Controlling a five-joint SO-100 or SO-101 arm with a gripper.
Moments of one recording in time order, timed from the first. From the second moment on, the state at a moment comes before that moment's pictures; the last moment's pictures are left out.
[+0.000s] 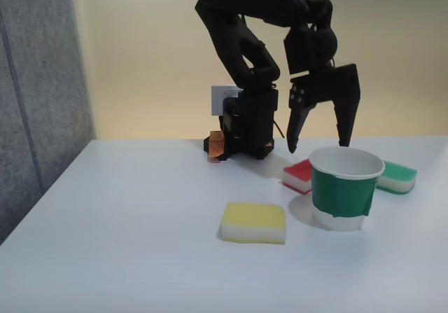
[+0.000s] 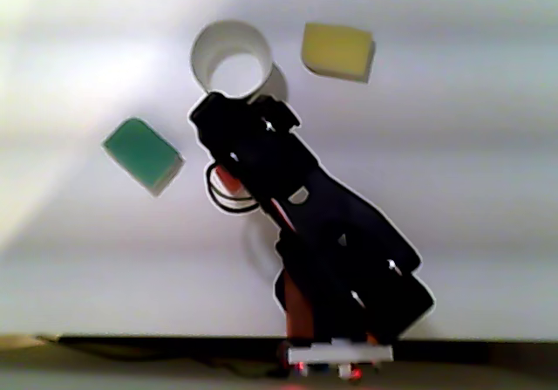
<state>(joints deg) -34.9 133.2 144.4 54.3 -12.8</state>
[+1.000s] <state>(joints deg) -35.3 136.8 164.1 43.5 -10.1</state>
